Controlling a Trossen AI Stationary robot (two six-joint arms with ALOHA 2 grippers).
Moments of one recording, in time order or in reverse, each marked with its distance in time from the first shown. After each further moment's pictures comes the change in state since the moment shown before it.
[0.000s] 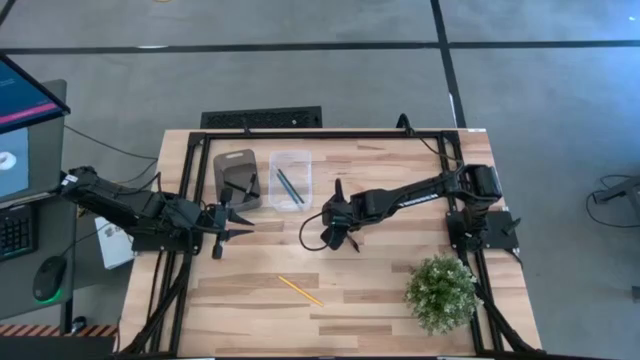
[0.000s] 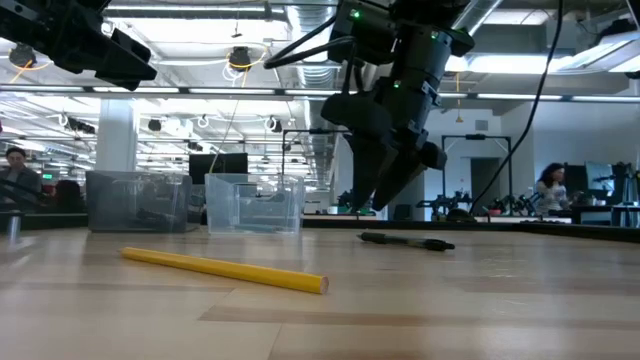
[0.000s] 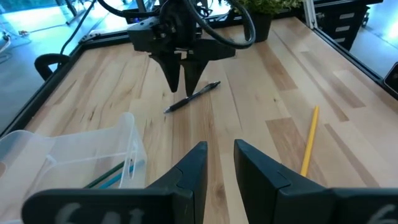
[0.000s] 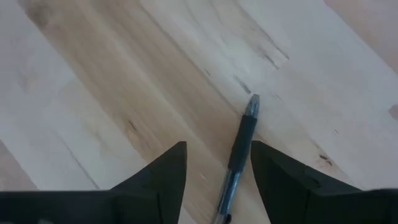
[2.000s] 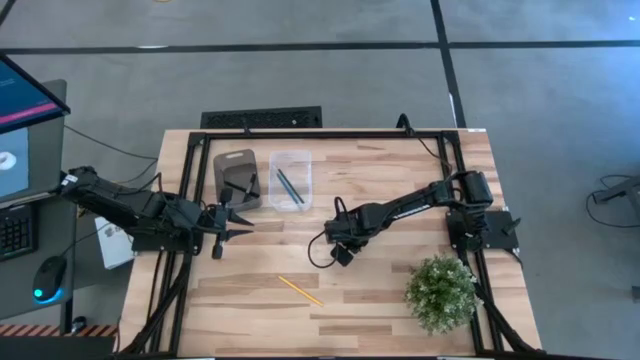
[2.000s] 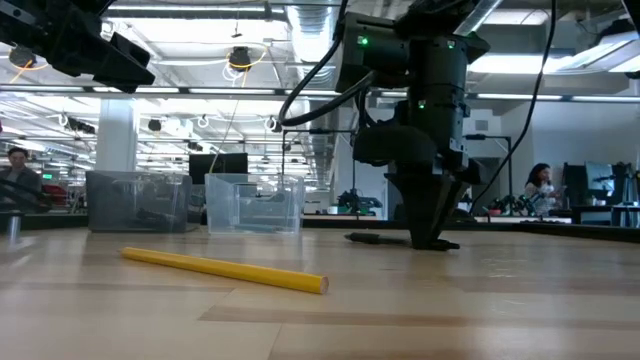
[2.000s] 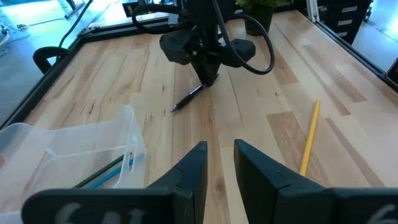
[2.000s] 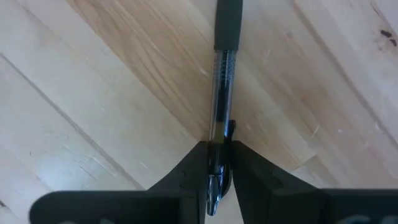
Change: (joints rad) left arm 0.000 0.000 0.000 -0.025 -0.002 -0.010; right arm 0.072 0.115 -0.005 -0.160 -0.113 0.090
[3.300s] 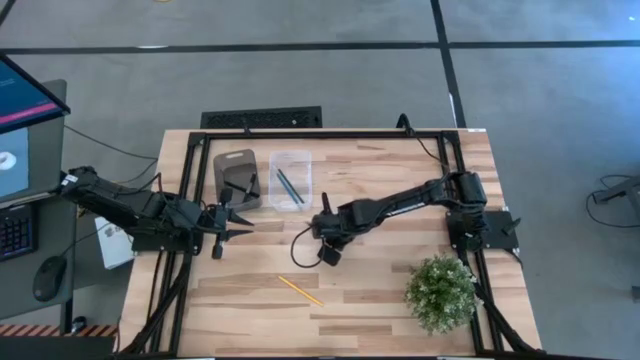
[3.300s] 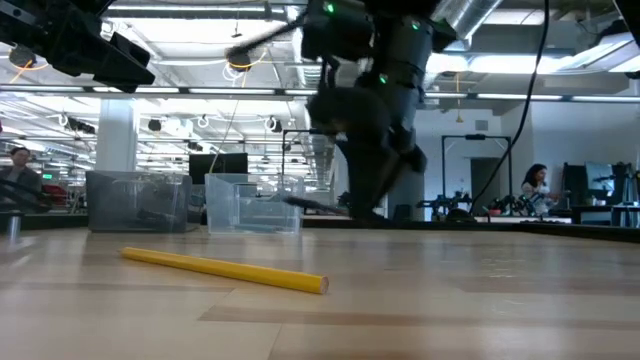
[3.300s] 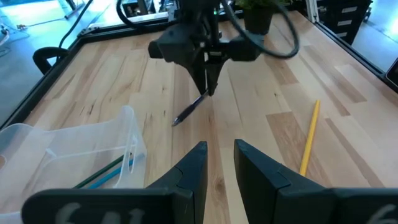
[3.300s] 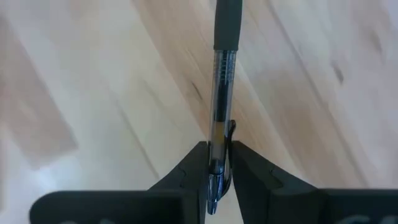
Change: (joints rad) left arm 0.000 0.000 0.000 0.001 0.000 0.000; right arm -0.010 0.011 0.156 0.053 0.010 -0.220
